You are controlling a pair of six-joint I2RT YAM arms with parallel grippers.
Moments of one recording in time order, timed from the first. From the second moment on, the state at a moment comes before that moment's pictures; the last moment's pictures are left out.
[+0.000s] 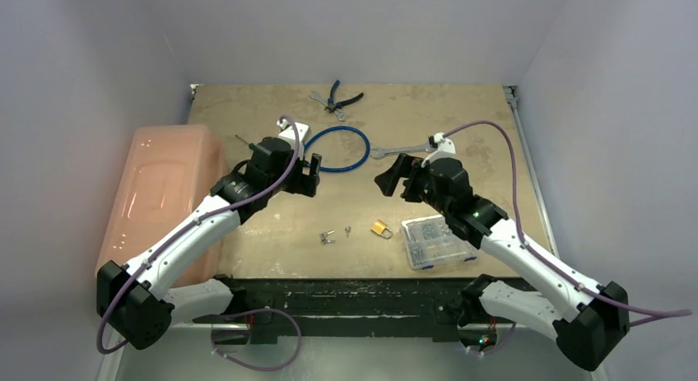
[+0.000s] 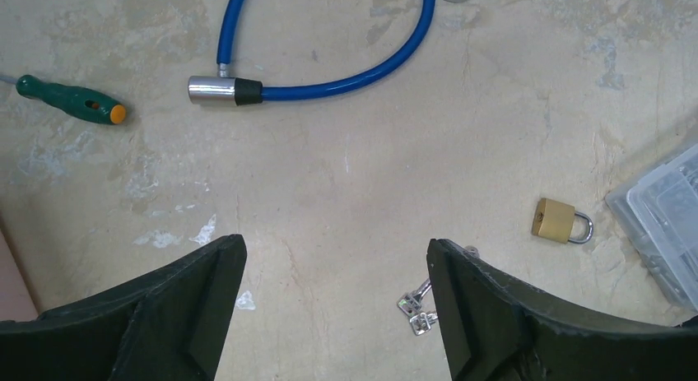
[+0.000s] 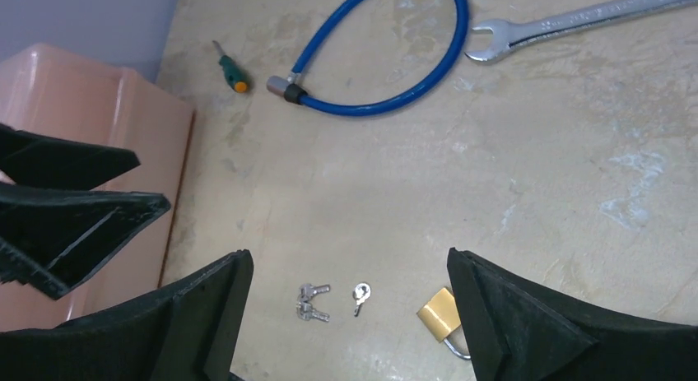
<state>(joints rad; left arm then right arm) -0.58 1.15 0.97 -0.45 -0.15 -0.20 0.64 0.95 0.76 -0.20 0.10 0.69</state>
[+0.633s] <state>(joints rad) -0.58 1.14 0.97 -0.46 -0.25 -0.20 0.95 1.29 0.92 -0.44 0.35 0.95</state>
